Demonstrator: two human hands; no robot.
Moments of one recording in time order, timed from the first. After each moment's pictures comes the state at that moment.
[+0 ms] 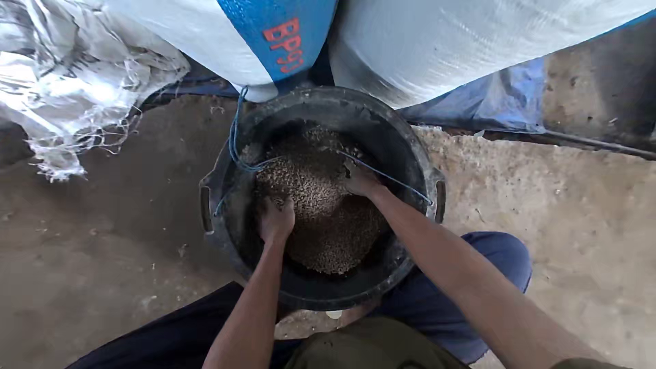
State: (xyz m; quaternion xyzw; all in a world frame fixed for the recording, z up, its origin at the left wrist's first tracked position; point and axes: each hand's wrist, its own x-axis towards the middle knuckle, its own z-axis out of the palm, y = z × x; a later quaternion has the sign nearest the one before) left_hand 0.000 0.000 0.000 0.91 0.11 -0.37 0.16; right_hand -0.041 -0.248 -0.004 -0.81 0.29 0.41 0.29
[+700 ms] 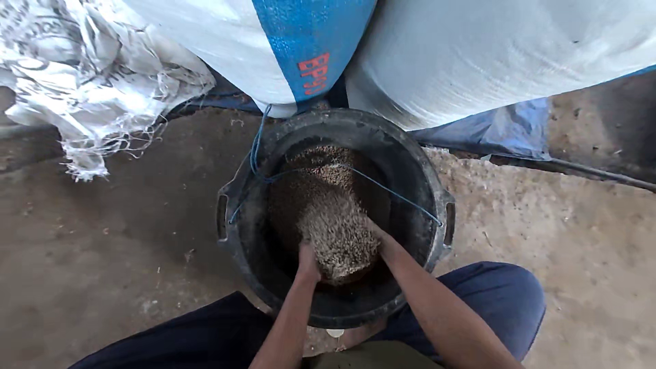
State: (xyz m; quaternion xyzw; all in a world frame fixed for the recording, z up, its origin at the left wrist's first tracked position) left_hand -0.065 -0.025 0.047 0.65 0.38 -0.43 0.51; right_hand -0.109 -0.191 0.045 -0.49 0.45 0.22 0.72
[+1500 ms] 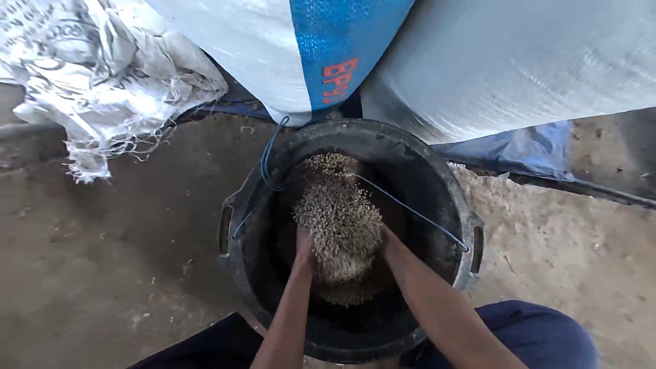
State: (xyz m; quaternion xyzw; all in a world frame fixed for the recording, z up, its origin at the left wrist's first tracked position) left_hand -0.005 -0.030 0.023 0.71 0.24 -0.36 0.56; right_hand -0.080 -0.195 0.013 -0.40 0.54 0.18 0.72
